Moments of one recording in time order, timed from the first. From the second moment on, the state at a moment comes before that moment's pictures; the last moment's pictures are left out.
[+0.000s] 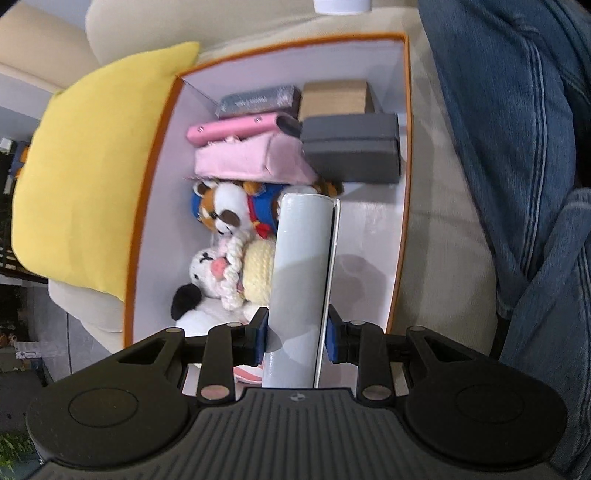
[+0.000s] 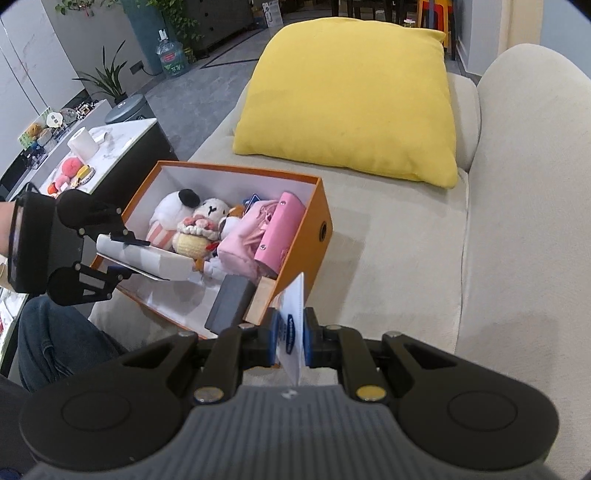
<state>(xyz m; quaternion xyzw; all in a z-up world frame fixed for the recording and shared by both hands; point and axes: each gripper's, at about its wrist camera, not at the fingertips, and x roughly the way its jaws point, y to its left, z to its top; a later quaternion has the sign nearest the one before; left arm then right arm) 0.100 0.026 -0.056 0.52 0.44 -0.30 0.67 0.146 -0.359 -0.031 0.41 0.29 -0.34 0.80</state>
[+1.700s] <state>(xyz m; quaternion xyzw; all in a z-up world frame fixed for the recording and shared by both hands) 0.095 0.057 -0.019 0.24 0.41 -0.29 0.83 0.244 -0.395 -0.022 0.43 0.45 -0.22 0.75</state>
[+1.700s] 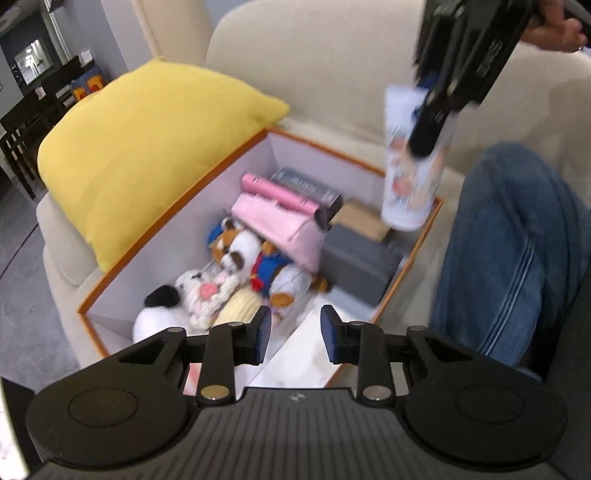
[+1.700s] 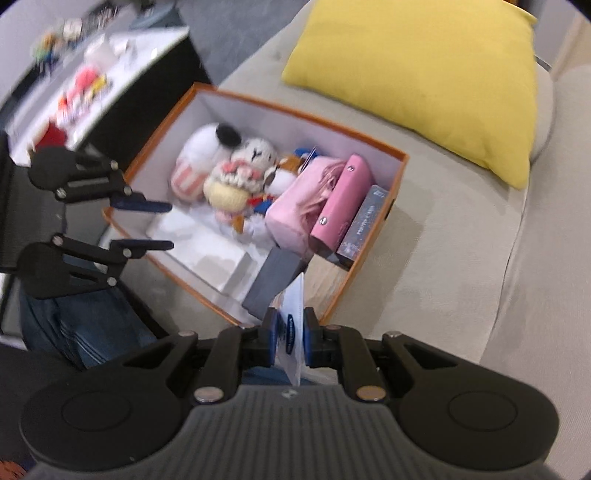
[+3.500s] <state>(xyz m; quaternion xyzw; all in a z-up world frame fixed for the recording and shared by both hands) 0.101 0.082 -0.025 0.00 0.41 -0.22 0.88 0.312 -0.391 -0.036 0.30 0.55 -0.08 0.78</state>
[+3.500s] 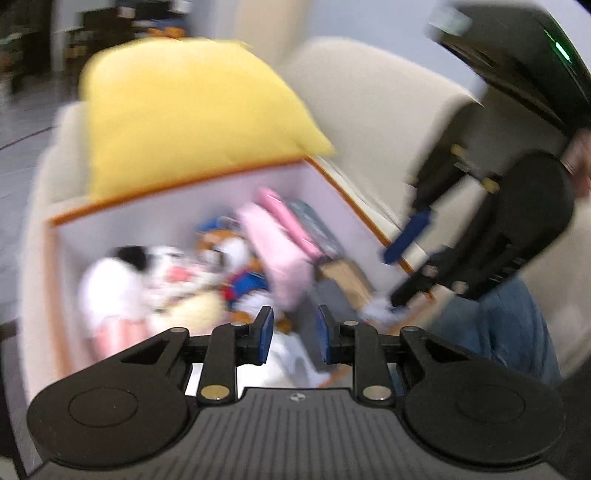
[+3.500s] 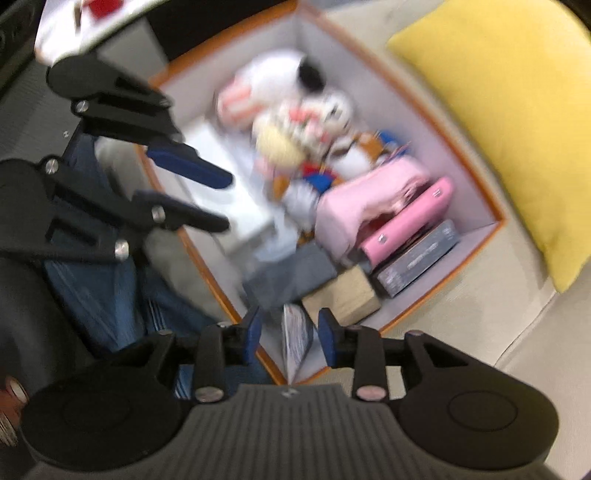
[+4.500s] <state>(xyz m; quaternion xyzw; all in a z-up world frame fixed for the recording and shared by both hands) 0.032 0.071 -0.017 -0.01 0.30 0.05 0.95 0.273 -0.292 -0.062 0.29 0.19 -0.48 0.81</state>
